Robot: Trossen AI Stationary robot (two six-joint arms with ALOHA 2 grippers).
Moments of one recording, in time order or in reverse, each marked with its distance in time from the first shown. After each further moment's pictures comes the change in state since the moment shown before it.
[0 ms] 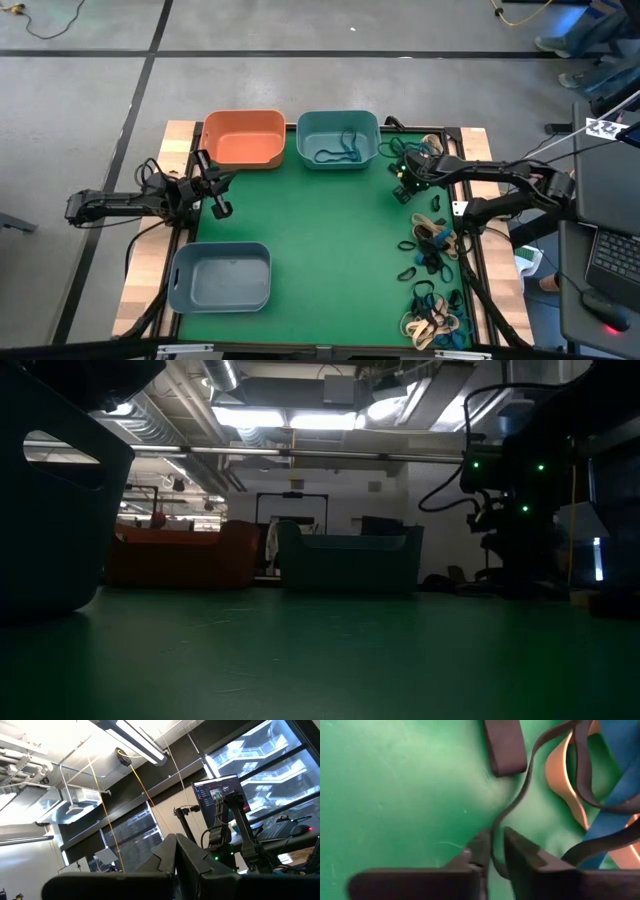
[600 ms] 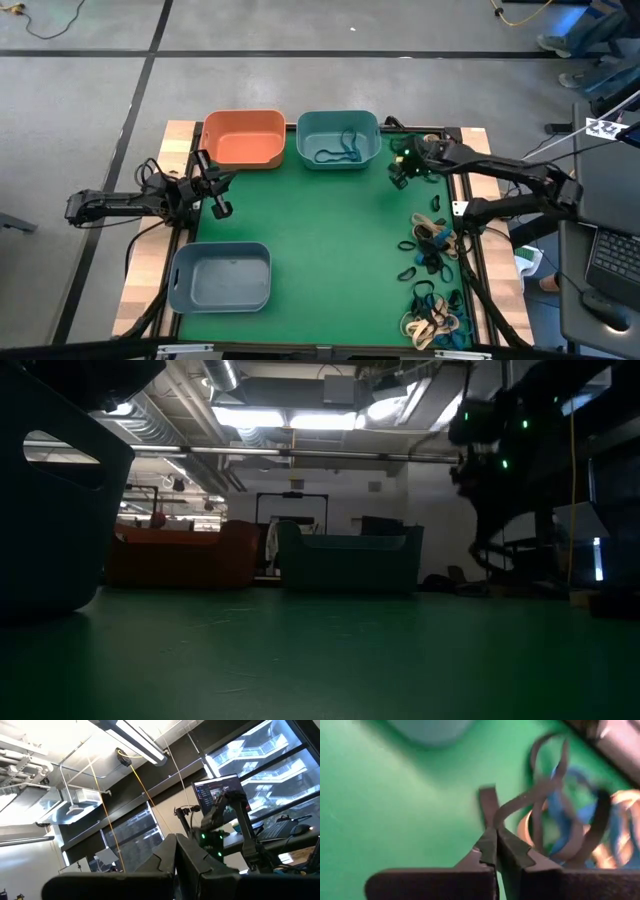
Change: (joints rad) left arm 0.000 0.000 0.000 0.000 0.000 0.004; right arm 0.001 -0.103 0.226 -0.130 0.032 -0.062
